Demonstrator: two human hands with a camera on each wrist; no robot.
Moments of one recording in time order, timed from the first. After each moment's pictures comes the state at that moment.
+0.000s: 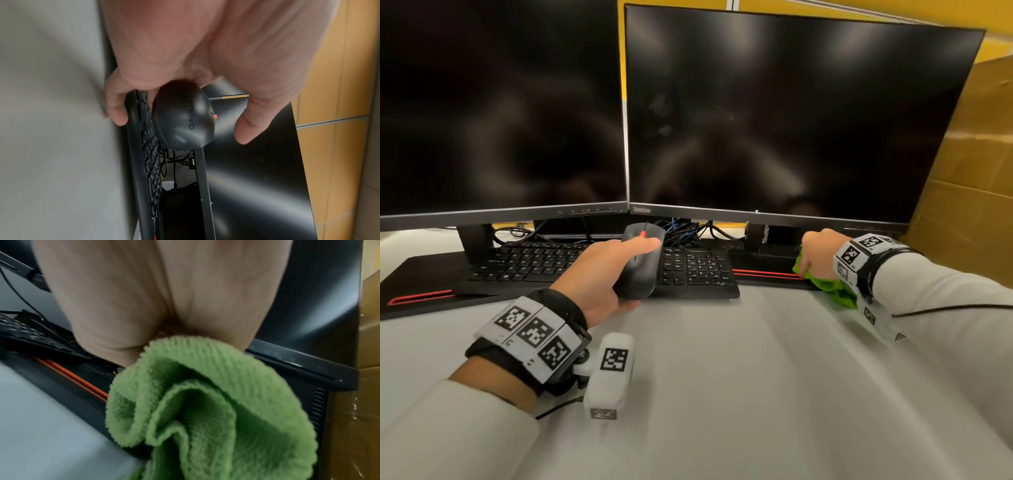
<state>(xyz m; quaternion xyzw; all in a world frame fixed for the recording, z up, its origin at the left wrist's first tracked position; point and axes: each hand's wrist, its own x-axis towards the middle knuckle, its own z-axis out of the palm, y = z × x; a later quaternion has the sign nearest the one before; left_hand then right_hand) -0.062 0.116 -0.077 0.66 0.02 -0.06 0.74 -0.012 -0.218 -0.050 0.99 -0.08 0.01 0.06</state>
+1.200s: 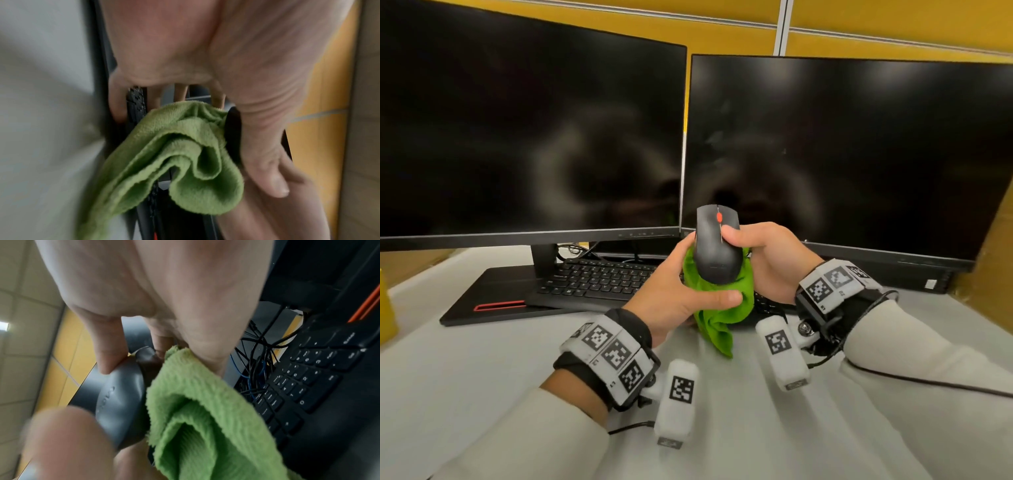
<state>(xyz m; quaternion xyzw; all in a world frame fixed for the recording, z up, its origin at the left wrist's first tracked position) -0.072 0.113 -0.075 0.66 -0.19 0.00 0.73 -0.047 -0.056 -0.018 0.62 0.19 -0.17 -0.74</state>
